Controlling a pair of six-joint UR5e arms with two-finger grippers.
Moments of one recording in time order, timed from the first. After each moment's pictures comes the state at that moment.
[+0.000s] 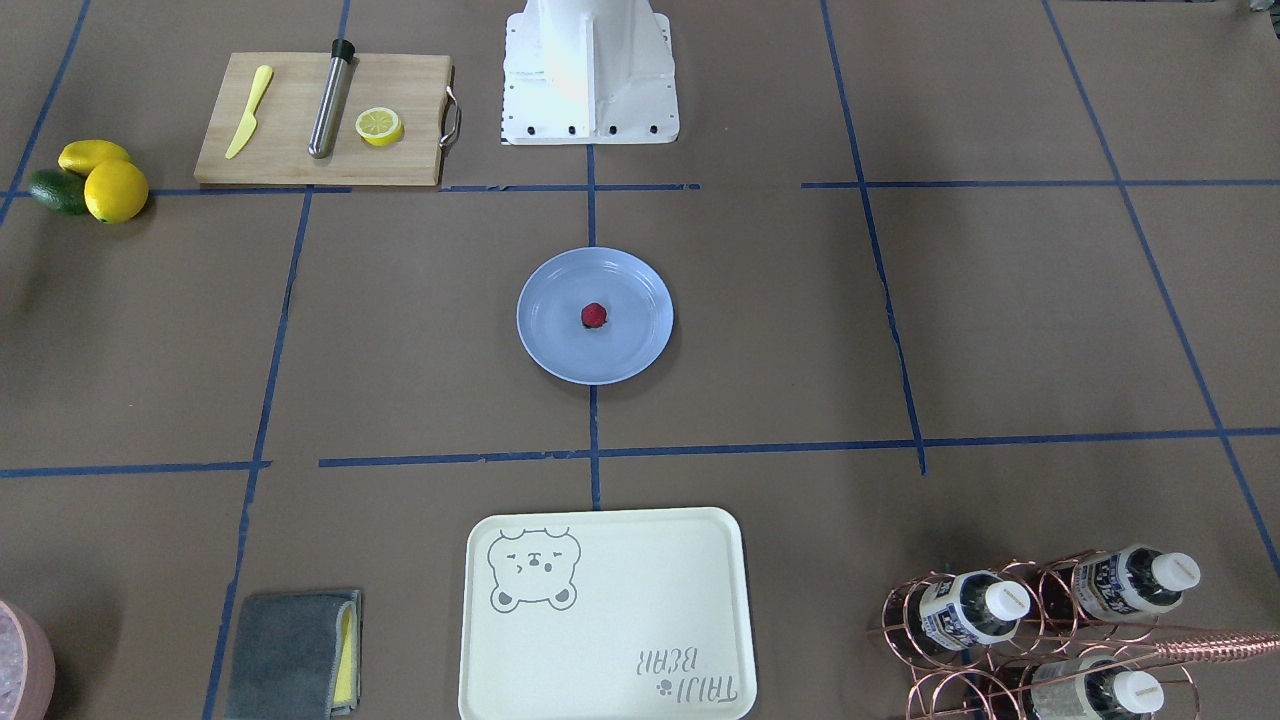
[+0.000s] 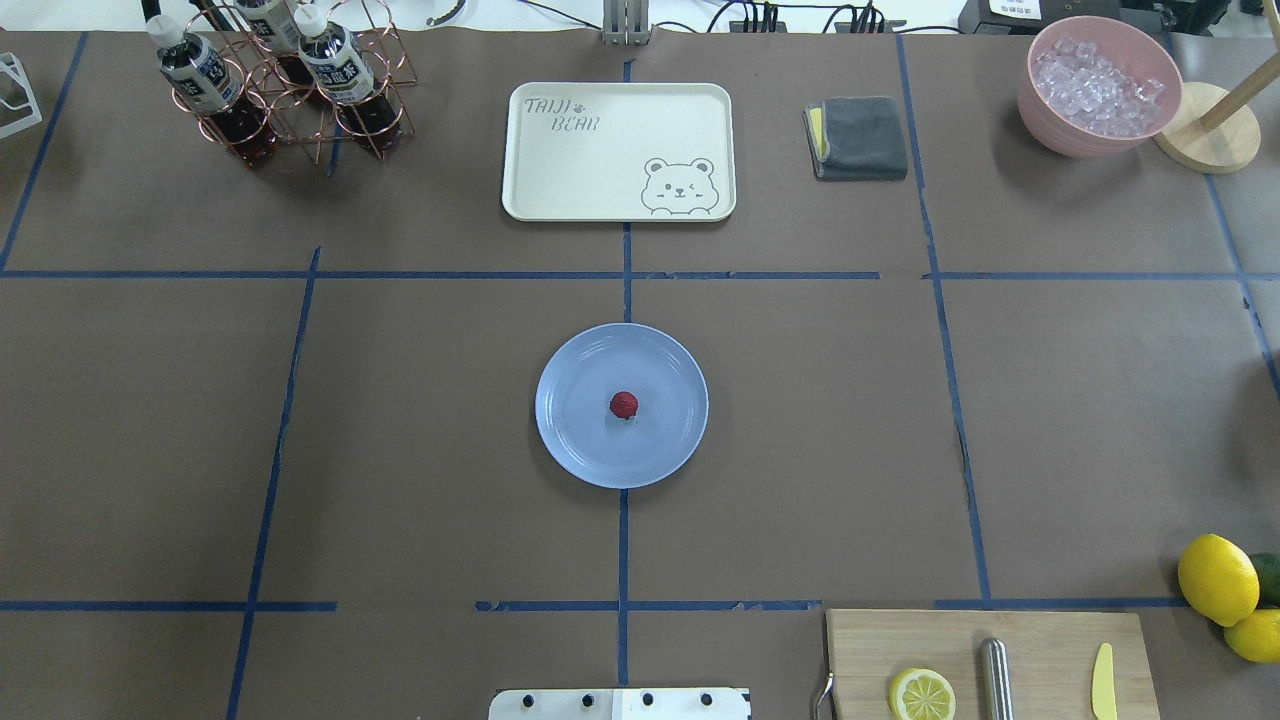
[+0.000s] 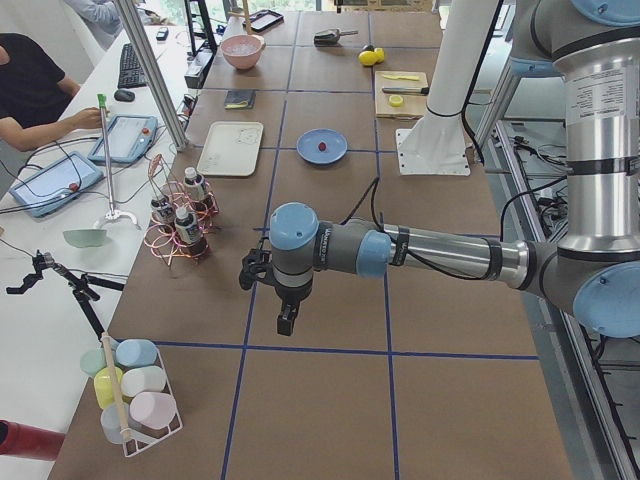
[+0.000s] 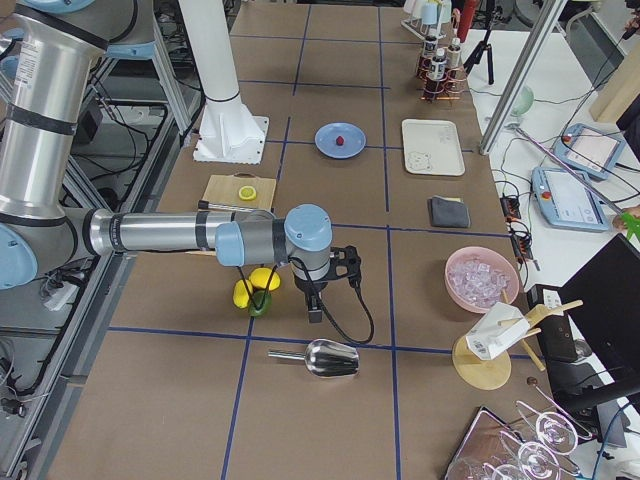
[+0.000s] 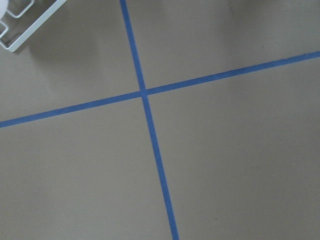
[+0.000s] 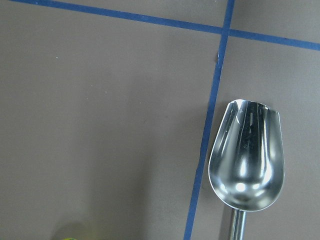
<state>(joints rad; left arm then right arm) -1.56 -1.41 -1.83 -1.52 -2.31 0.07 1.49 -1.88 1.93 -1.52 2.37 -0.04</state>
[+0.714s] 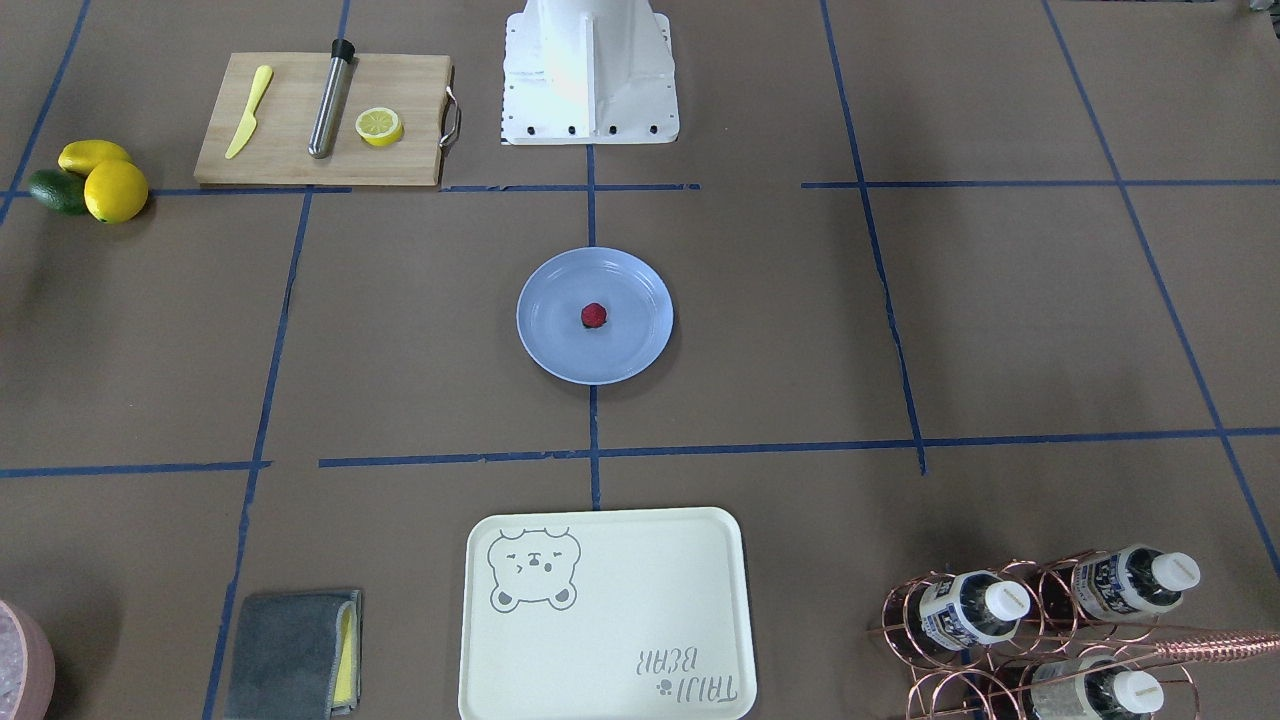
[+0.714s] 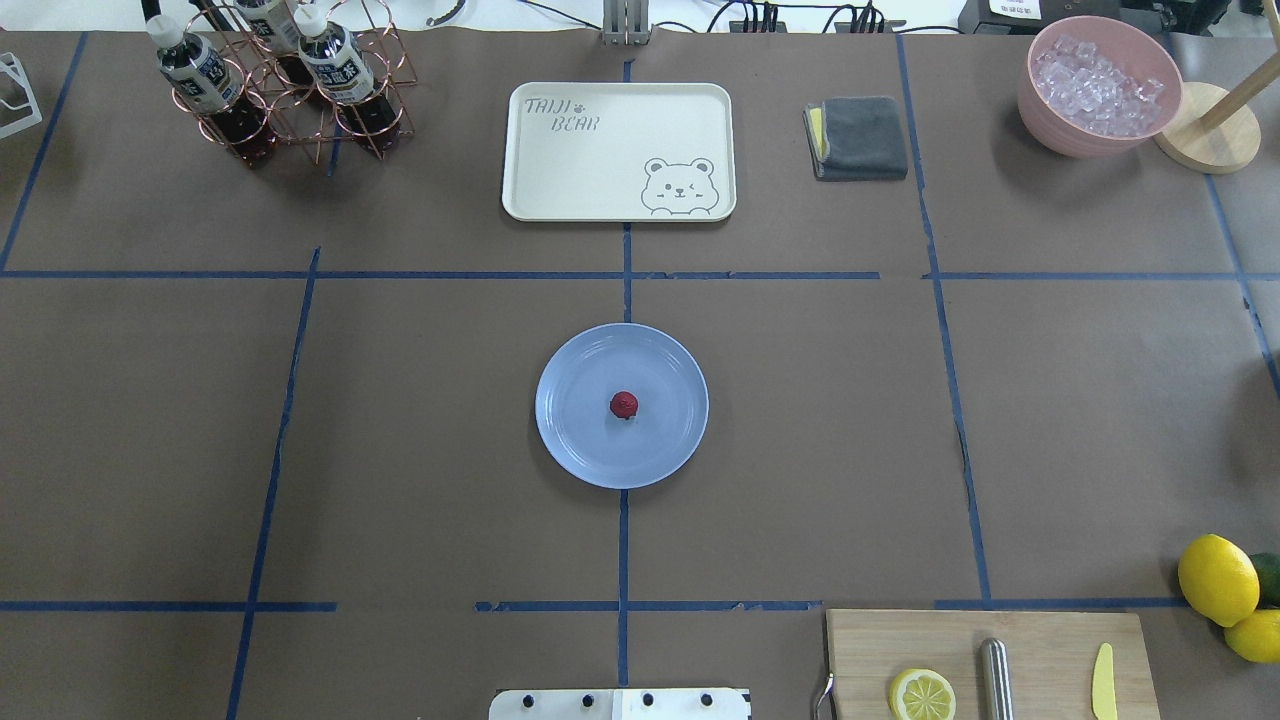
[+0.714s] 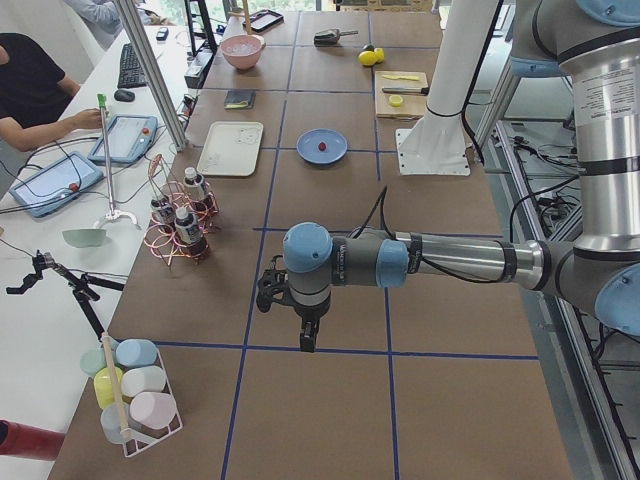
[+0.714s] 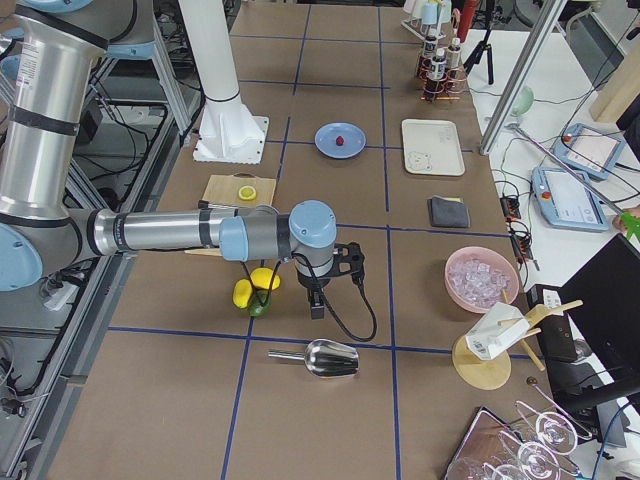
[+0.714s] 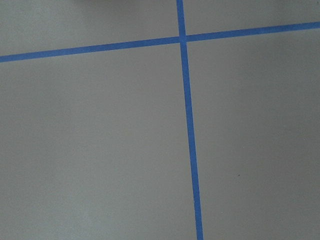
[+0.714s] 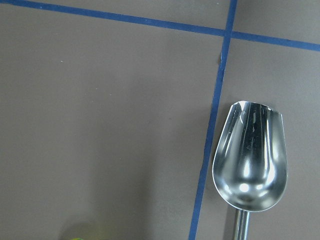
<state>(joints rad) -1.56 -1.39 -1.83 -1.52 -2.35 0.07 1.49 -1.86 1.94 -1.56 2.39 -0.04</state>
